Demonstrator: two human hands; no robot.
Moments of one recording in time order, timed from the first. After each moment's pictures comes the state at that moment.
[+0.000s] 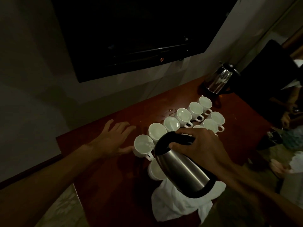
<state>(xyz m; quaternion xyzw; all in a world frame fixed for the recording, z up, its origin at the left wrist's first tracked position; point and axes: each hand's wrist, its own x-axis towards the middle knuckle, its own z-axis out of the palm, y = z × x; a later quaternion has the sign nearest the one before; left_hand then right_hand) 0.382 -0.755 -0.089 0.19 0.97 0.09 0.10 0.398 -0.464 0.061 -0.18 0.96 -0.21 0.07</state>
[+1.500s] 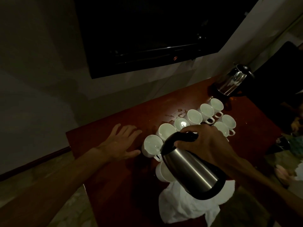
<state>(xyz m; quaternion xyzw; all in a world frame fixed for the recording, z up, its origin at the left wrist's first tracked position) 0.390 -0.763 -0.106 0.18 0.97 0.10 0.15 0.361 -0.482 0.046 -0.18 0.95 -0.19 0.16</state>
